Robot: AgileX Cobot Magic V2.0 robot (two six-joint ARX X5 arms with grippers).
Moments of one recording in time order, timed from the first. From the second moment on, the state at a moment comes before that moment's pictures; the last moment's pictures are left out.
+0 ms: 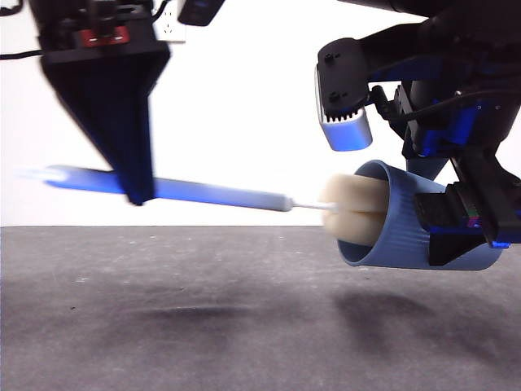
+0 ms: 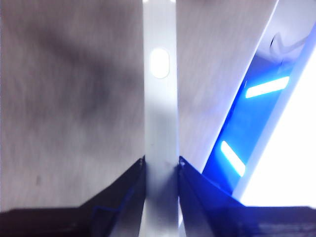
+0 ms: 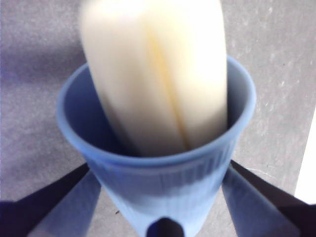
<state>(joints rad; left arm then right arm) -0.86 1.41 1.11 -0.95 0.03 0.25 0.94 1.33 0.74 -0.50 0.65 -0.75</state>
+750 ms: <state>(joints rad) -0.89 1.46 1.11 -0.93 -0.01 0.20 0.98 1.33 0.74 -0.51 0.68 -0.71</state>
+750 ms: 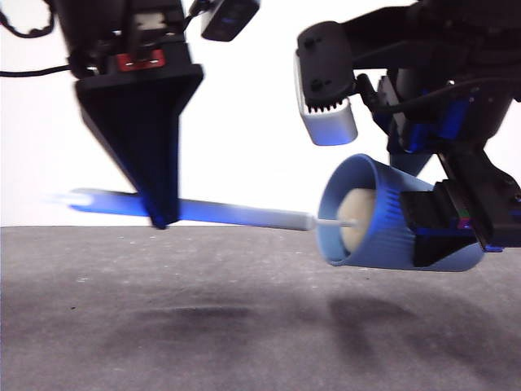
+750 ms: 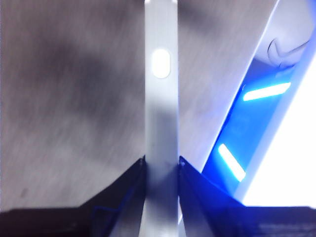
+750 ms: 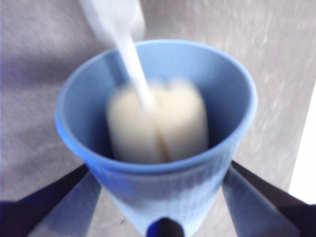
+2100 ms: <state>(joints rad) -0.47 1.63 1.11 -0.56 0.00 -0.31 0.70 0.97 0.91 -0.48 0.32 0.08</state>
